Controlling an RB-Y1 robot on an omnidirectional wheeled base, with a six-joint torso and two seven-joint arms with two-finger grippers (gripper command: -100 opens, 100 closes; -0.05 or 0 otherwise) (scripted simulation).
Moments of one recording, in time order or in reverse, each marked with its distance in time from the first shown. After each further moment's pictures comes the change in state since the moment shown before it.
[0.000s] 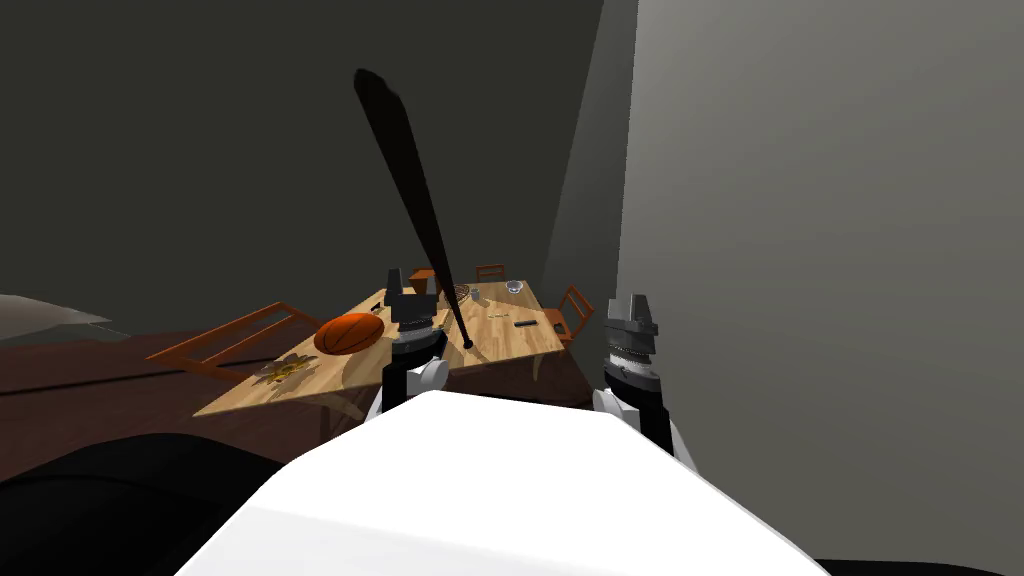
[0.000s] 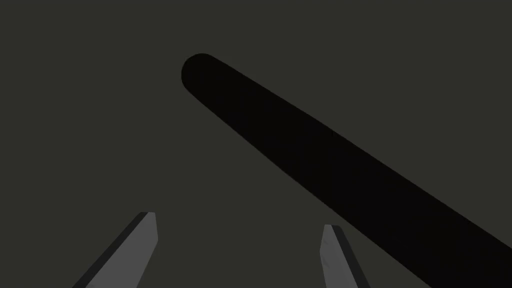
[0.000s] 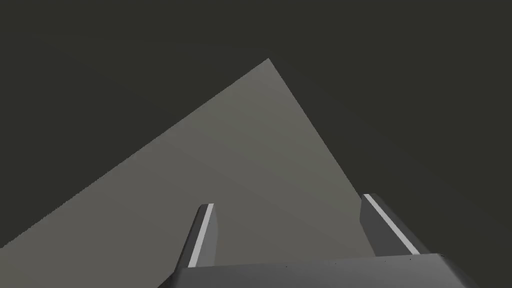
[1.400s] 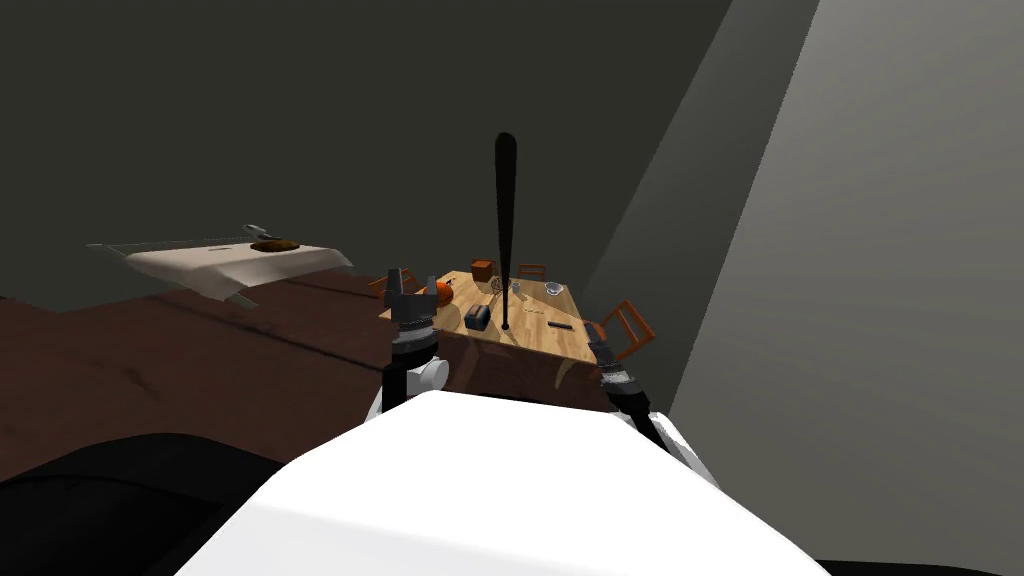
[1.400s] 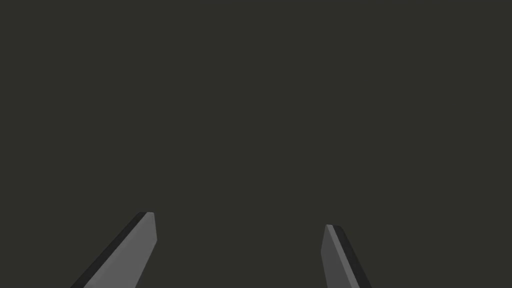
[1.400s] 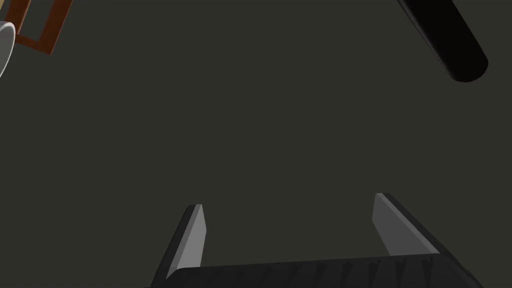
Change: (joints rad) left arm 0.000 0.000 0.000 0.000 0.000 0.000 0.000; right arm -0.024 -0.319 -0.021 0.410 0.210 -0.083 -0.031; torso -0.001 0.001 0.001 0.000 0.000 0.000
